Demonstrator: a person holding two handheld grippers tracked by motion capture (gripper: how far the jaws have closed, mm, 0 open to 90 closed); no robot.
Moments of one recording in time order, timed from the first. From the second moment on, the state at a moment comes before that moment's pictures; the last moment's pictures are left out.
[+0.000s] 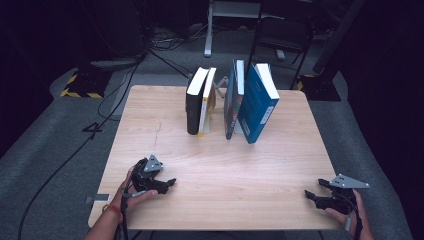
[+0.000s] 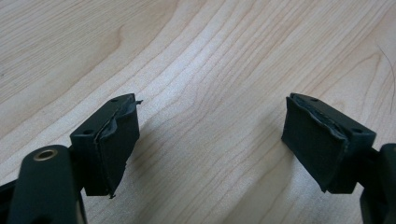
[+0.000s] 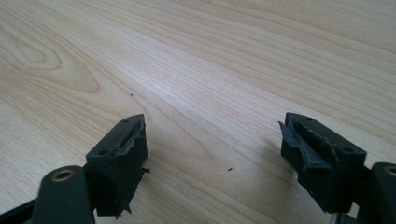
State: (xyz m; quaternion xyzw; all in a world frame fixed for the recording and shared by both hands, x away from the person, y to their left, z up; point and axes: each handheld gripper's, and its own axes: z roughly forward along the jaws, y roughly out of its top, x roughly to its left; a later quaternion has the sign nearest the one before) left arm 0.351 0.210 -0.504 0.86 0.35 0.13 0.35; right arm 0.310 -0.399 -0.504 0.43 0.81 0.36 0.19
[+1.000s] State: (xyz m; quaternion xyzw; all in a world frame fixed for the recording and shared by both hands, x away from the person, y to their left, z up) left arm 0.352 0.209 -0.504 0.86 0.35 0.13 0.35; right arm 0.310 -0.398 -0.504 0.44 0.80 0.36 0.20
